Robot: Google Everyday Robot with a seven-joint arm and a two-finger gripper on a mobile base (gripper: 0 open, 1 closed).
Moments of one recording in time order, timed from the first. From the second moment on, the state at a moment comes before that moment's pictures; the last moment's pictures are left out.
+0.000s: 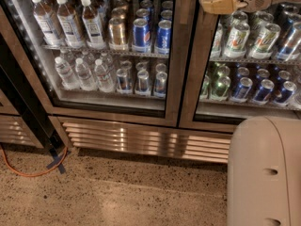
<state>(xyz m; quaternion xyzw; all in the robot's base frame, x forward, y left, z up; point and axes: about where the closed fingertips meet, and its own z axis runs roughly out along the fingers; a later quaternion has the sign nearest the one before) 0.697 -0.164 1.020 -0.58 0.59 0.25 0.51</state>
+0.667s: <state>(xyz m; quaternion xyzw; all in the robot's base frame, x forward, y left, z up) 0.696 -0.164 1.021 -0.58 0.59 0.25 0.51</state>
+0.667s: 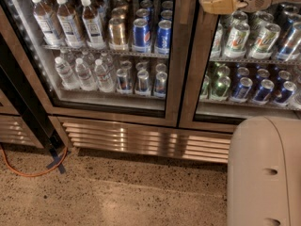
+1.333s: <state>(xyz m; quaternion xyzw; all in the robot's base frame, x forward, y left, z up) 0.696 -0.164 1.020 -0.58 0.59 0.25 0.51</state>
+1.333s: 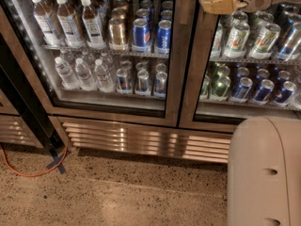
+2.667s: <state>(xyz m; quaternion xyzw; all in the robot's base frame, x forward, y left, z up) 0.696 -0.164 1.021 -0.58 0.59 0.25 0.51</state>
